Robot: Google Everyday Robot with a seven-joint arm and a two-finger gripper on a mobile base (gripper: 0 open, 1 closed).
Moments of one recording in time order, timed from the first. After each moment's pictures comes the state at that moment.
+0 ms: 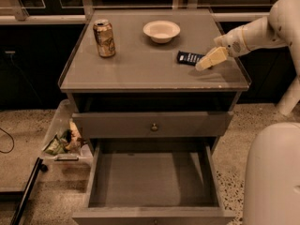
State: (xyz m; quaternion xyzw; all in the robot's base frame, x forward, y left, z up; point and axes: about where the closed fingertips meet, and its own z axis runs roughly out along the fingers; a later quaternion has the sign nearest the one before) arm 0.757 -0.233 0.847 -0.43 0.79 0.20 0.40
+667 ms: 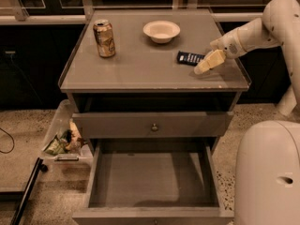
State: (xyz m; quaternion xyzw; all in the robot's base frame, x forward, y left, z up) arm 0.756 -0.227 0.832 -0.45 0.79 0.21 0.37
